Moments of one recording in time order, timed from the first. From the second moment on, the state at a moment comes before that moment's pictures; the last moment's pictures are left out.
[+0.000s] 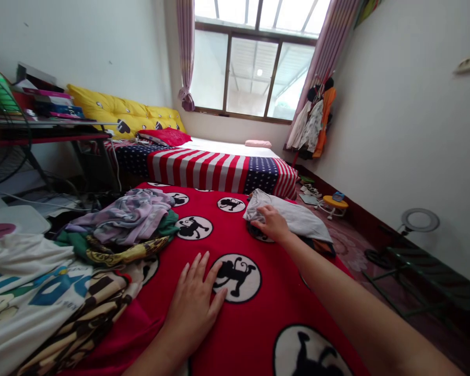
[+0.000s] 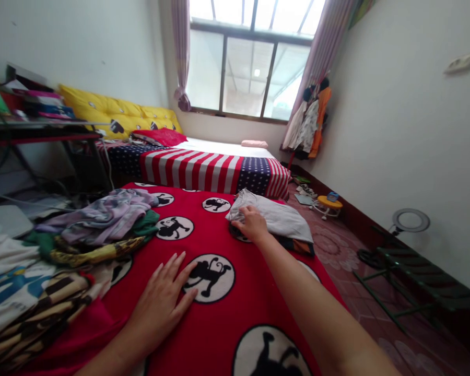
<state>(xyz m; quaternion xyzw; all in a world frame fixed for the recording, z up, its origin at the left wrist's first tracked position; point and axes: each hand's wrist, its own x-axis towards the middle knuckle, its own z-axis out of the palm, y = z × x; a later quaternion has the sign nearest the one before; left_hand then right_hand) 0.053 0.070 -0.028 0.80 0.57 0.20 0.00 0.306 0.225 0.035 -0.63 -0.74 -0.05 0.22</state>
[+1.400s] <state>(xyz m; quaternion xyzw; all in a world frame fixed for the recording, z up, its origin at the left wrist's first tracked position) 0.059 0.052 -0.016 0.80 0.58 0.15 0.01 0.197 0.008 -0.010 -0.72 -0.69 0.04 0.10</state>
